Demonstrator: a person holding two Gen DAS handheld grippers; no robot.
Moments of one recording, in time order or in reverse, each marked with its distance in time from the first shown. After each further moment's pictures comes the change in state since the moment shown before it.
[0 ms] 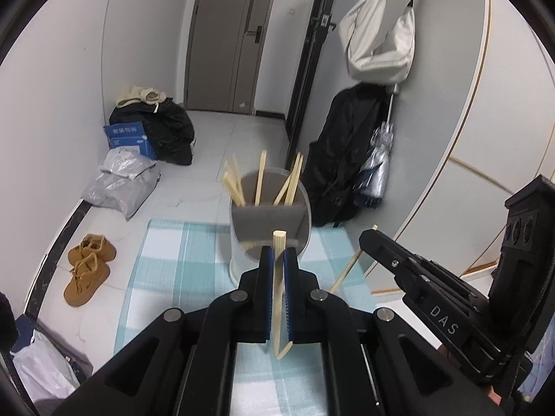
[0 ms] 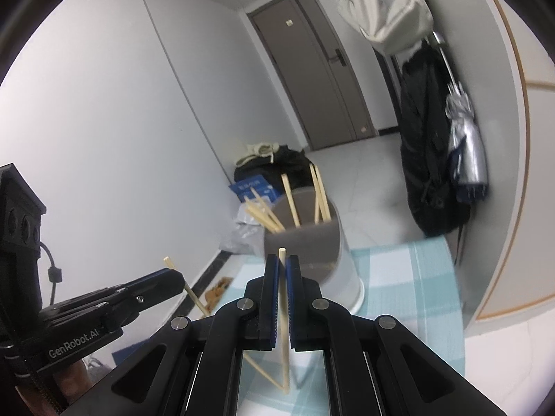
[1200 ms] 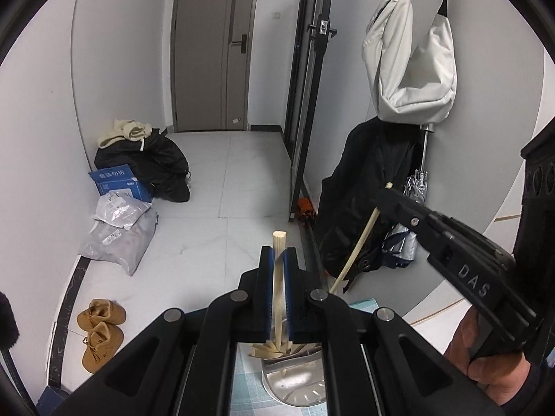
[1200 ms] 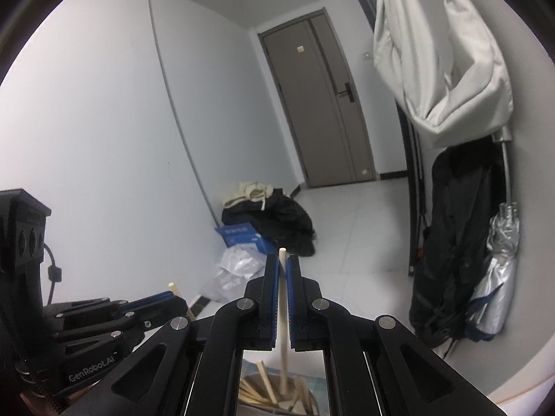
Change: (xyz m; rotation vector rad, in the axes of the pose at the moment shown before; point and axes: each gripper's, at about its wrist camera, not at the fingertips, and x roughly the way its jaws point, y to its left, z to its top) left arm 0.083 0.031 0.116 0.097 0.001 0.017; right arm 0.114 -0.013 0.161 -0.109 -0.079 -0.027
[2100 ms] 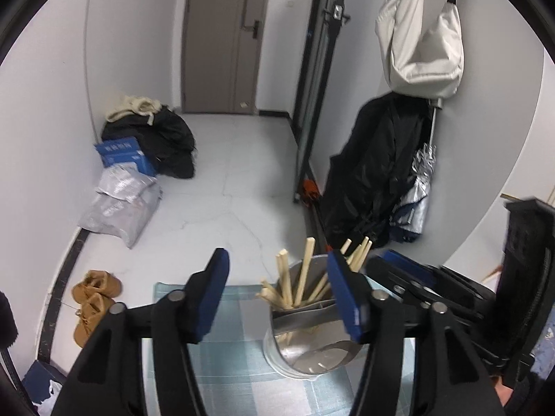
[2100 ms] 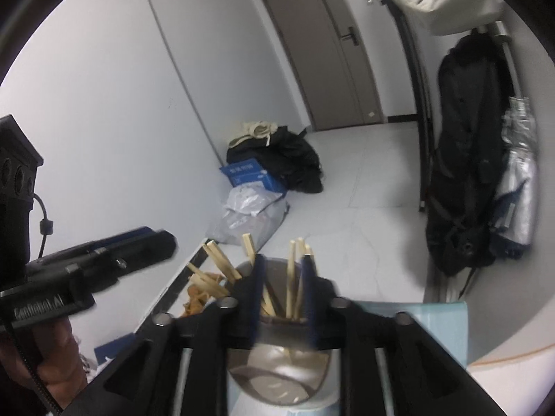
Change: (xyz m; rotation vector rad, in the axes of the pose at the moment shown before) left arm -0.003 0.009 -0.039 -0.049 0.028 0.027; right arm -0.004 -0.012 -0.098 0.056 0.169 0.026
